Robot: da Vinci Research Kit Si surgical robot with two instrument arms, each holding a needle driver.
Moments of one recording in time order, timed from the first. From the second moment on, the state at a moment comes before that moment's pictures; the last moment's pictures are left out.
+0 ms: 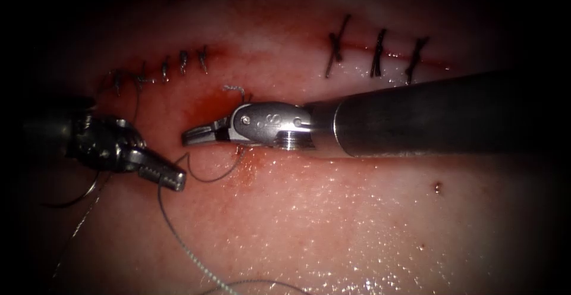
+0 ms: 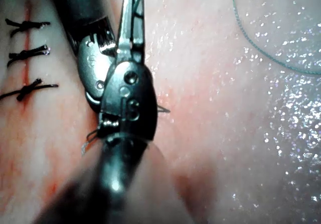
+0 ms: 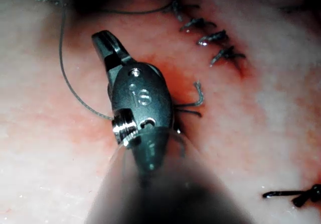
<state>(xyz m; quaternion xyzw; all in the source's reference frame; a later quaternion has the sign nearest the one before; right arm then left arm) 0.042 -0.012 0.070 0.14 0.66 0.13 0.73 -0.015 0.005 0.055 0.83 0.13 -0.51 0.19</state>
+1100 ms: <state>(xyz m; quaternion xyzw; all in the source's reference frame) 0.041 -0.014 0.064 0.32 0.75 0.07 0.57 -0.010 0.008 0.065 0.73 0.08 -0.65 0.20</state>
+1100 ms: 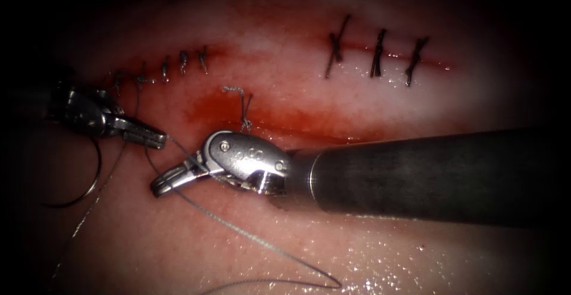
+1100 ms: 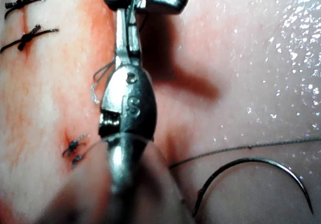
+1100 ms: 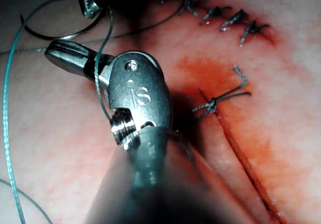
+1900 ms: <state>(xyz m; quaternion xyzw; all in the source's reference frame) 0.036 -0.009 0.065 0.21 0.76 0.31 0.54 -0.013 0.004 0.070 0.74 0.04 -0.66 0.14</state>
